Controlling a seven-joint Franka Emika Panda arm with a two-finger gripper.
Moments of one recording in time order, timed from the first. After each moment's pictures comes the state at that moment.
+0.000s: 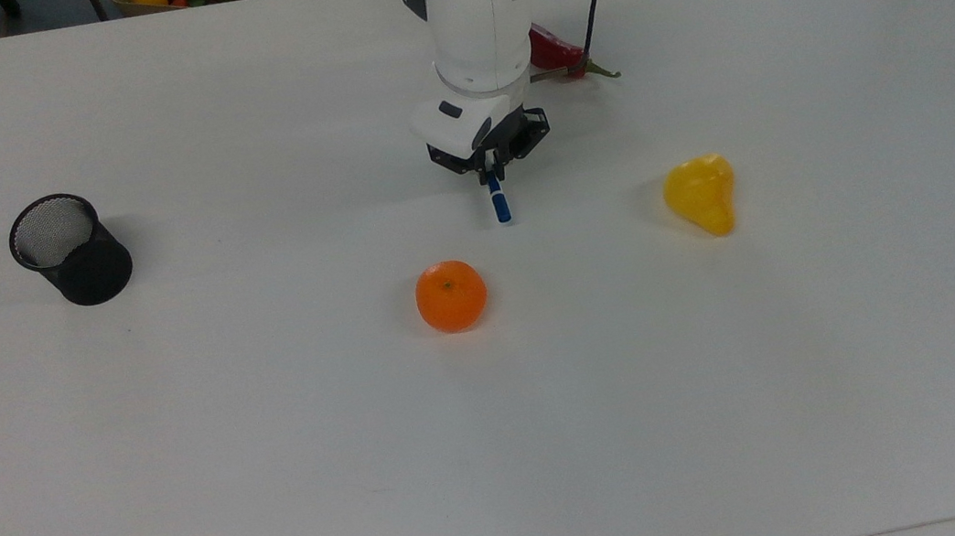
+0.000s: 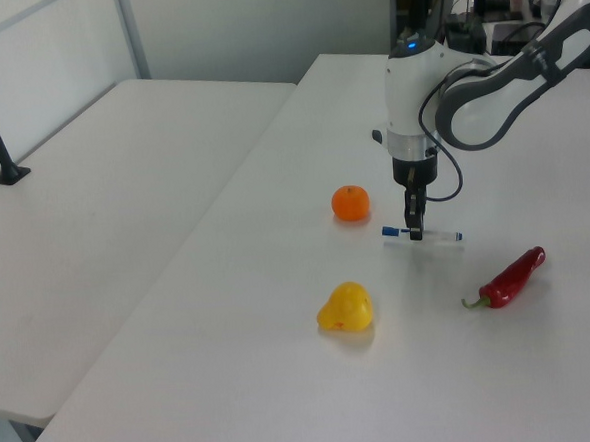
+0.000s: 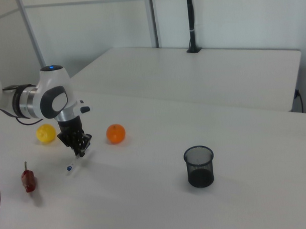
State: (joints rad) arm 0.33 0.30 -0.05 -1.95 0.03 2.23 0.05
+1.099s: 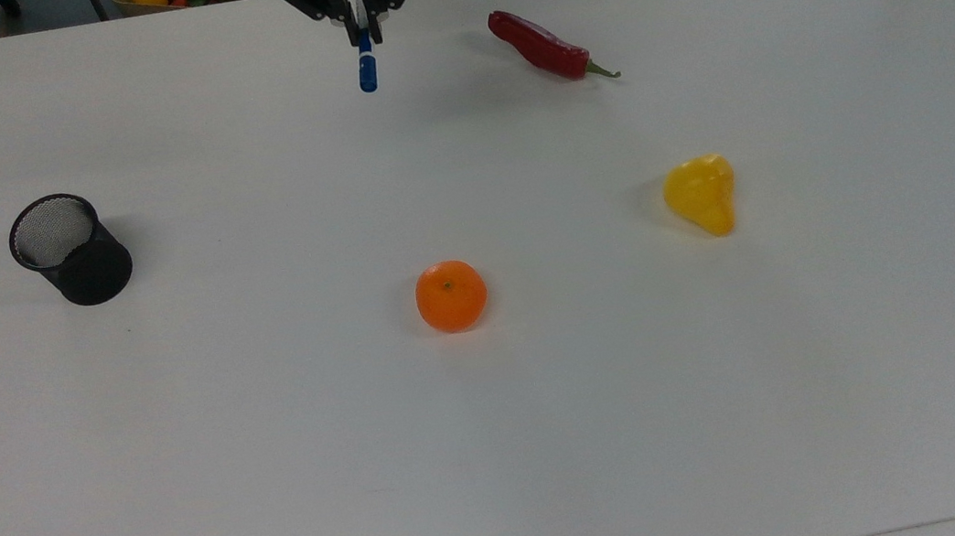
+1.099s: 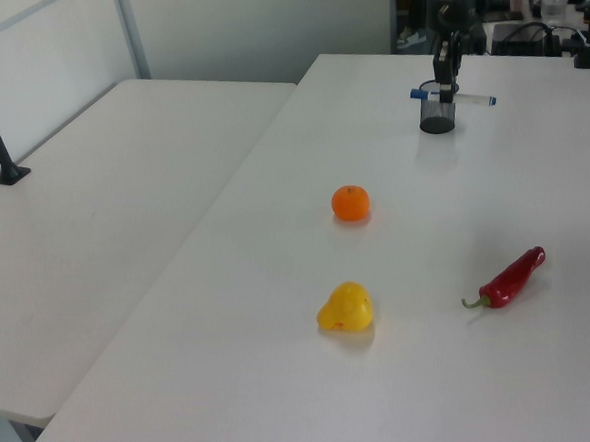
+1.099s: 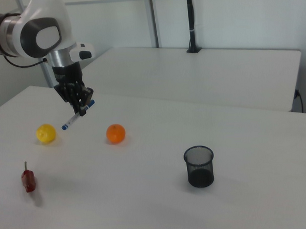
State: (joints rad) arm 0.15 0.00 -0.06 -1.77 0.03 1.78 0.03
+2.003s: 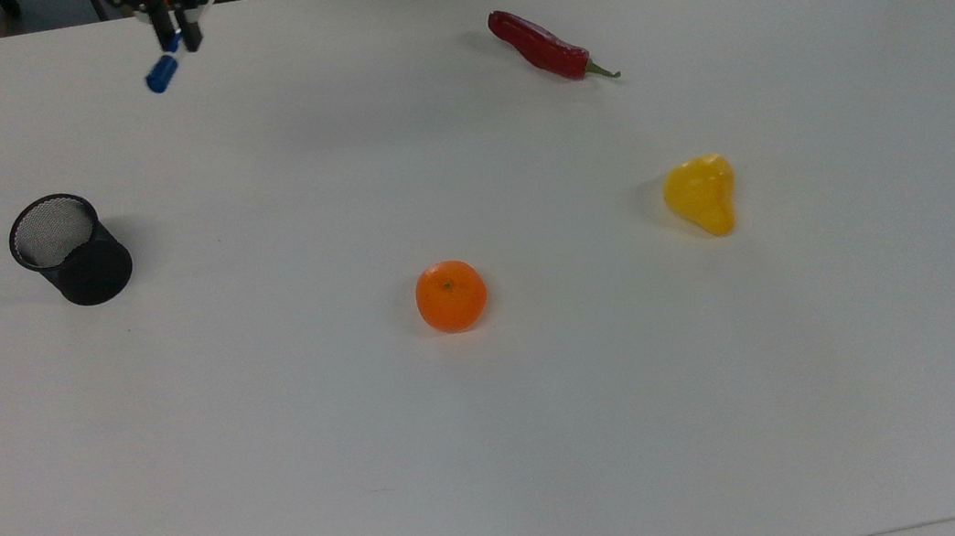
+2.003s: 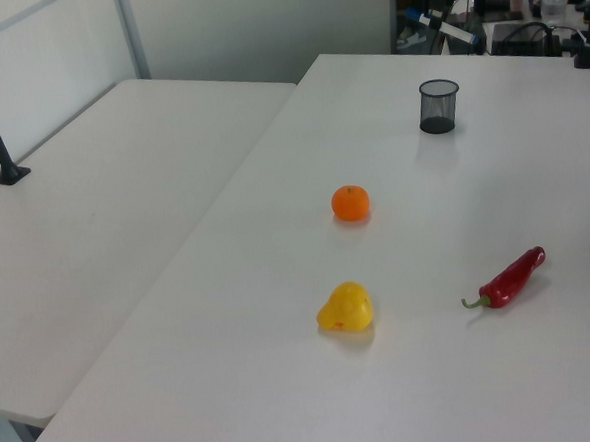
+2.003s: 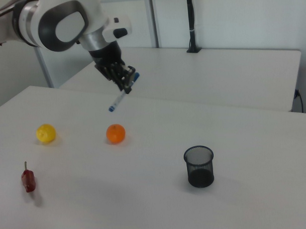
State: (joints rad) arm -0.07 -0.03 -0.08 -1.71 0.04 1.99 -0.06
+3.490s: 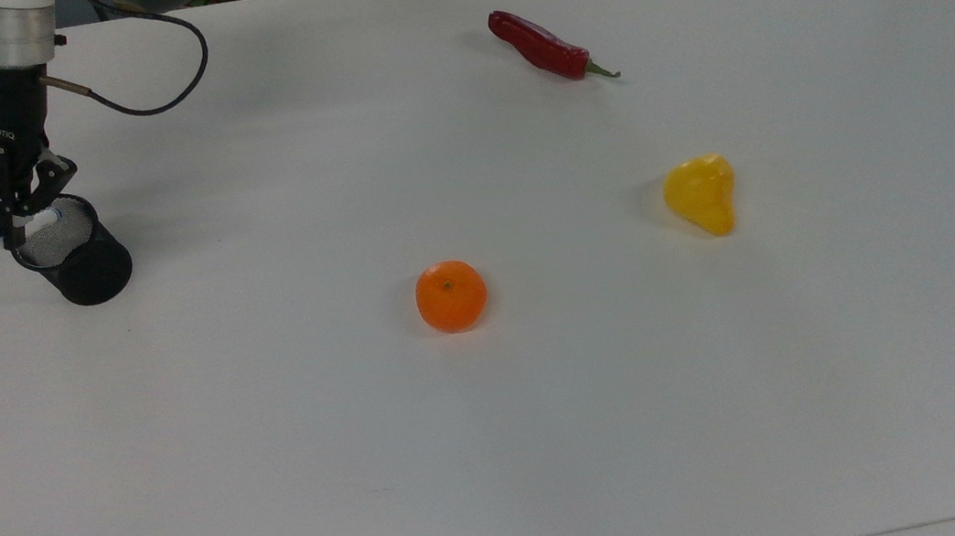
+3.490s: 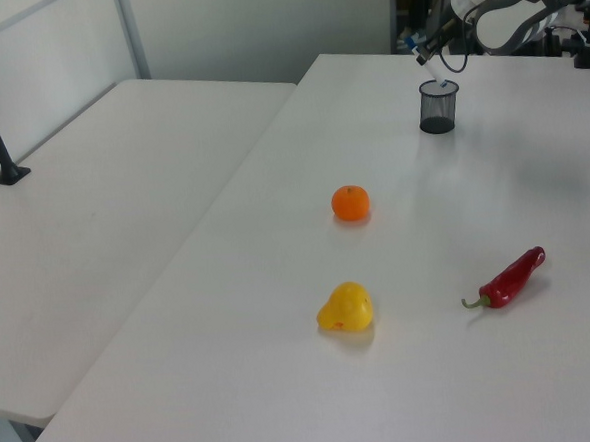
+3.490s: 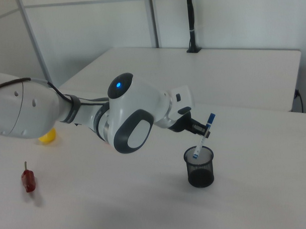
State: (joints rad) arm -0.27 0.26 -0.12 -2.00 -0.03 2.99 -0.07
